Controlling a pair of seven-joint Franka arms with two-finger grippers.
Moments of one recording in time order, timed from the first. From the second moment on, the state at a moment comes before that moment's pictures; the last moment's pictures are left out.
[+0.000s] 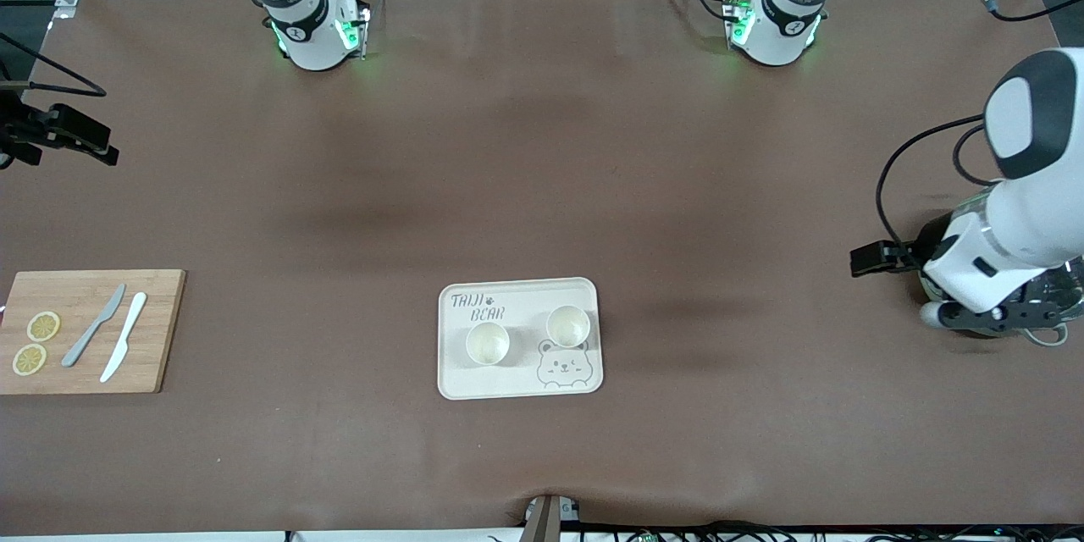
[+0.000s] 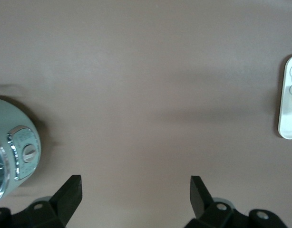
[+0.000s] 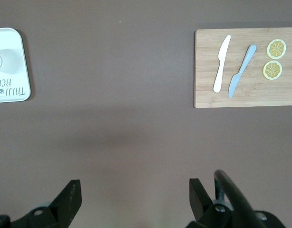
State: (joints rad) left arm -0.23 0.43 0.15 -1.29 -0.09 1.64 -0.06; right arm 0.03 0.01 -0.09 -1.53 -0.01 1.50 -0.05
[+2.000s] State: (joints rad) left arm -0.68 0.84 0.14 -1.28 -0.10 2.40 -0.88; right arm 0.50 0.51 -0.06 -1.48 0.12 2.20 0.59
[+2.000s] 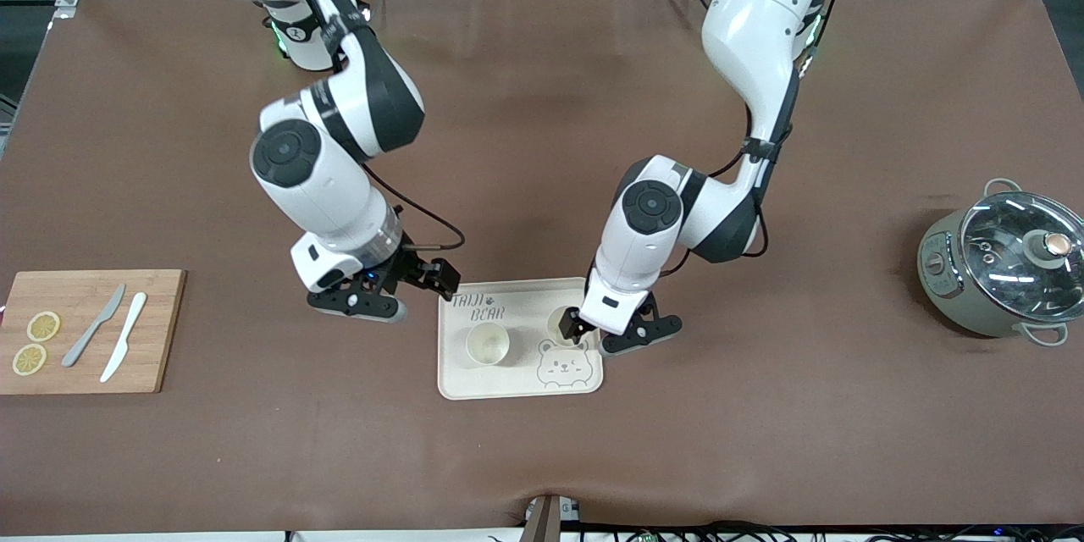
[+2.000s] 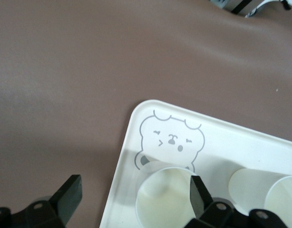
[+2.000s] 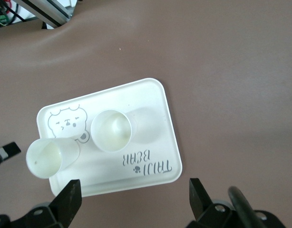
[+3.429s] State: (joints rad) left arm -0.72 0.91 0.15 -1.27 -0.10 2.40 -0.89; right arm 0.52 0.78 -0.06 -1.41 0.09 2.47 0.59
